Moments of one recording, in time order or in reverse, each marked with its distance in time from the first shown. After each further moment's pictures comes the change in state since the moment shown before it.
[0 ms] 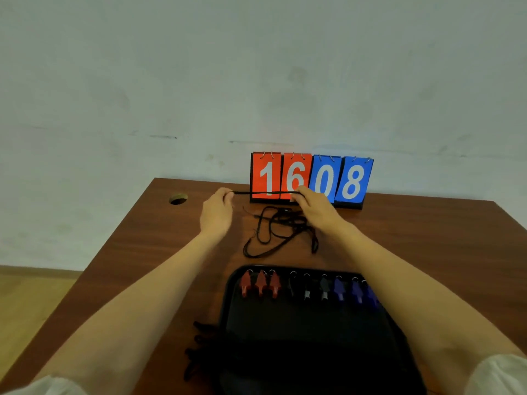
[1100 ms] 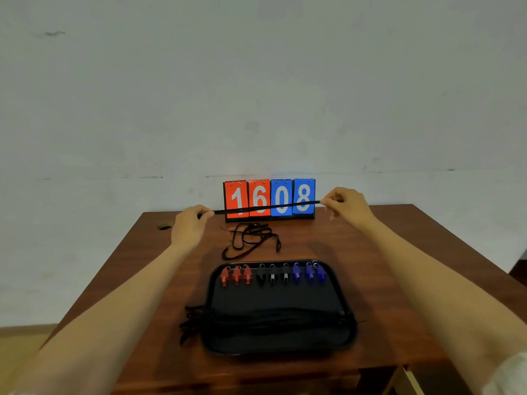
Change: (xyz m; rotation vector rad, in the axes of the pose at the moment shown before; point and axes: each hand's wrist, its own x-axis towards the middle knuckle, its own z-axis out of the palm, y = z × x) left_hand -0.120 0.064 -0.085 0.100 -0.002 0.227; right_hand -0.174 0.003 -0.143 0.094 0.332 0.104
